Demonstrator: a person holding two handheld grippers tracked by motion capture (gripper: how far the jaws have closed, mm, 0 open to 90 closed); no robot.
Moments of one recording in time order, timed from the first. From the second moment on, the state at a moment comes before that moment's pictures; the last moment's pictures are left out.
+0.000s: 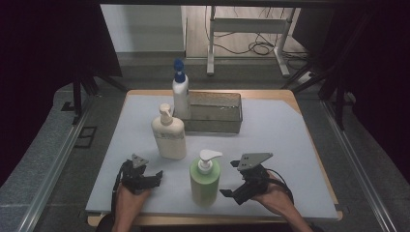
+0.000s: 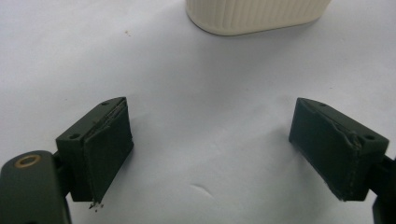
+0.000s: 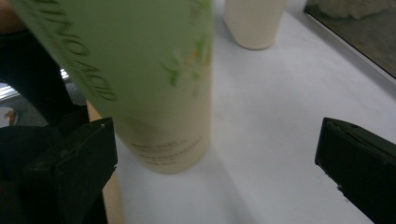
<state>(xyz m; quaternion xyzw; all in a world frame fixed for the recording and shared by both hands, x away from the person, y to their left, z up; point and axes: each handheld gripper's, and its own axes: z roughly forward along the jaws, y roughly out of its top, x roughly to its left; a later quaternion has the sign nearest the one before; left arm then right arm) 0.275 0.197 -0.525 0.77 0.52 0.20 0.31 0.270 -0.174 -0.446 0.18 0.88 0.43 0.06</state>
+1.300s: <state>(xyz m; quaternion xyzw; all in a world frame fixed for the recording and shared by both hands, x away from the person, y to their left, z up) 0.275 0.197 -0.525 0.77 0.52 0.20 0.31 0.262 -0.112 -0.437 0.14 0.87 0.47 0.05</state>
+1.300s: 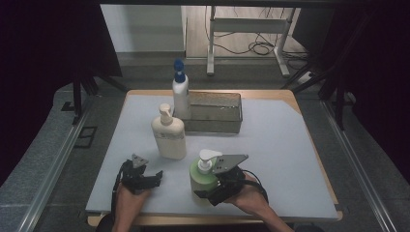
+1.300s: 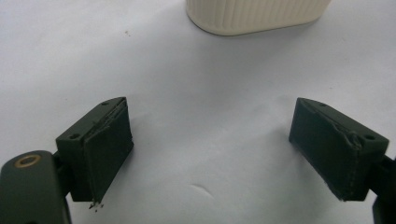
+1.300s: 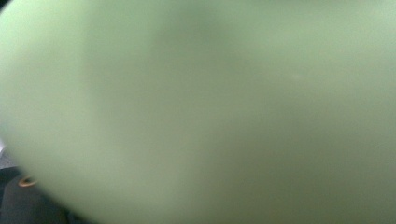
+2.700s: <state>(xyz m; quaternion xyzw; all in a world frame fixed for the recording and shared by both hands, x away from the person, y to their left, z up) 0.275 0.197 -0.525 0.77 0.52 0.19 0.32 0.317 -0.124 -0.399 0.24 0.85 0.45 0.14</state>
